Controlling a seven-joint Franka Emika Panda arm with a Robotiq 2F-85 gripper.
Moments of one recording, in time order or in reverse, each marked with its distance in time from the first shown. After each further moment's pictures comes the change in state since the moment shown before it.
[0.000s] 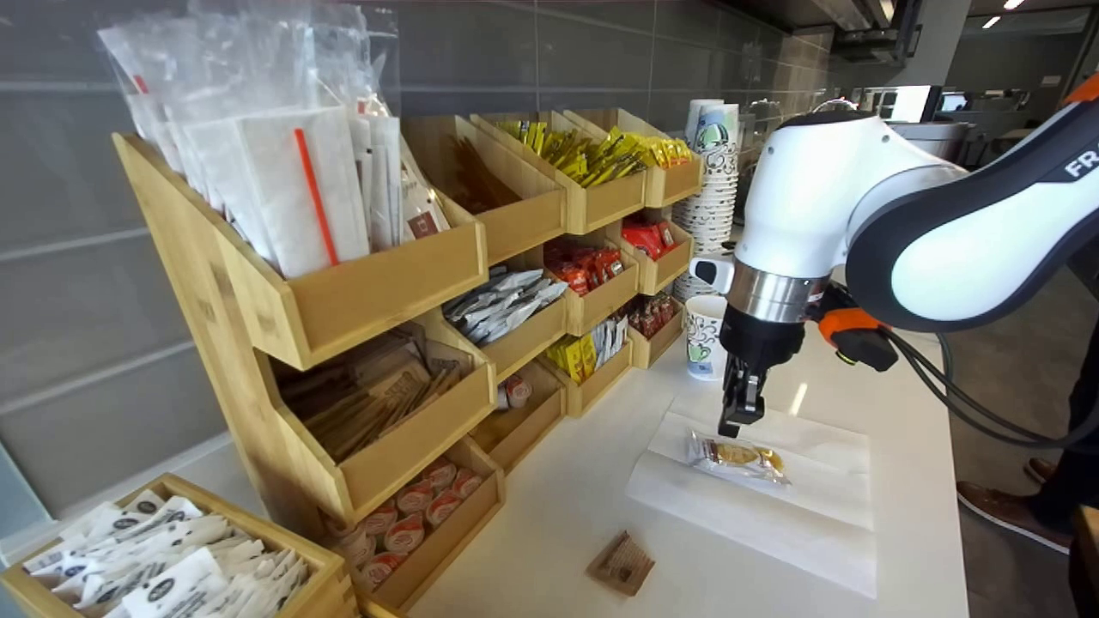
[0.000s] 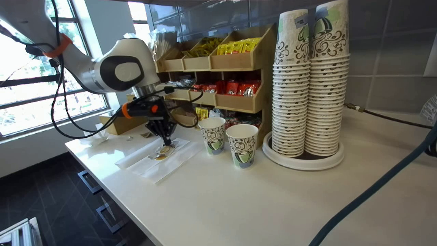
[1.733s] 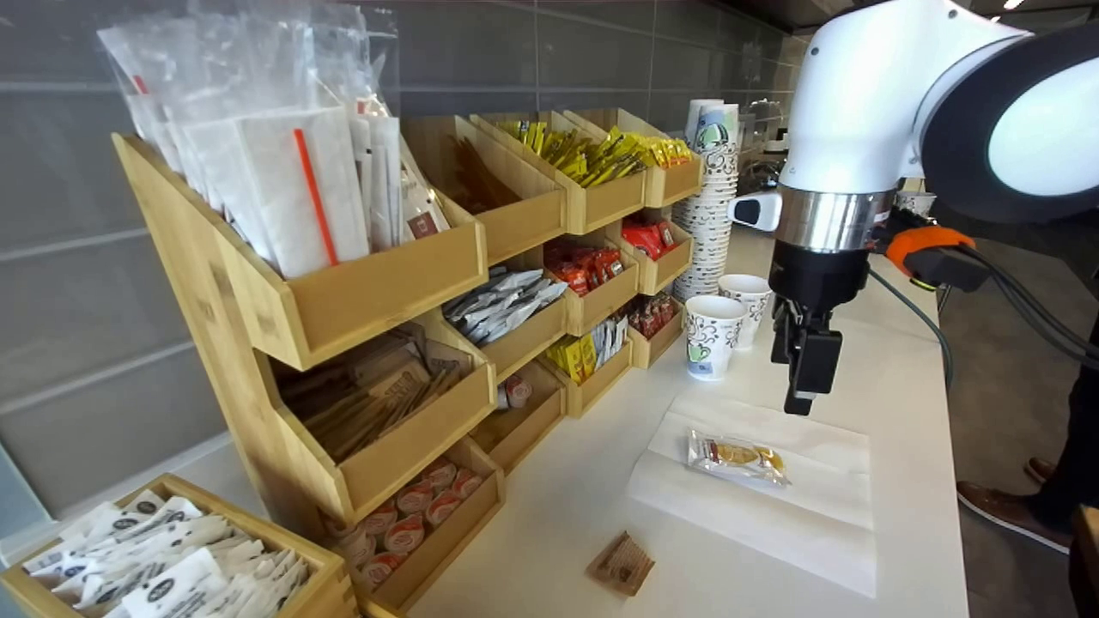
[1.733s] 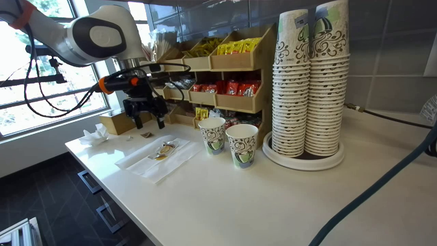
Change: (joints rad) arm 0.013 -0.223 0.001 -0.005 0.022 -0.315 -0.026
